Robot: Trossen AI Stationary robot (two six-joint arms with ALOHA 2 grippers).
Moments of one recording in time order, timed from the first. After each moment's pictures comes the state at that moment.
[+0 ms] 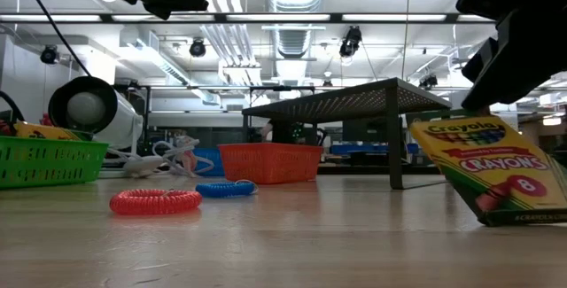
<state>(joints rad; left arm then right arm) -0.32 1.04 0.65 -0.02 -0.39 0.07 0.61 1.33 0.60 -0.12 0.45 0.75</state>
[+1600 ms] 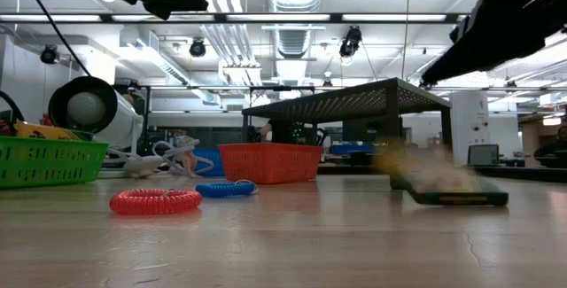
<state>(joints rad) -0.32 1.04 0.65 -0.02 -0.39 0.07 0.62 1.32 0.62 -0.12 0.75 0.53</state>
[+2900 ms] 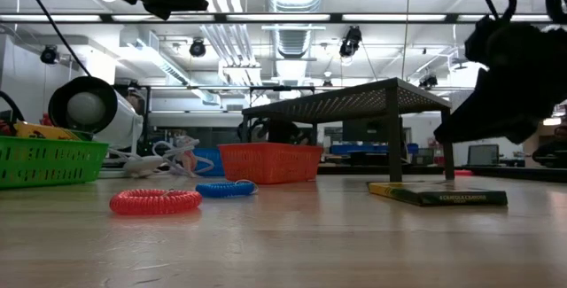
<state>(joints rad) -0.32 1.04 0.65 -0.02 -0.39 0.07 0.59 1.36 0.33 0.21 0.81 0.96</state>
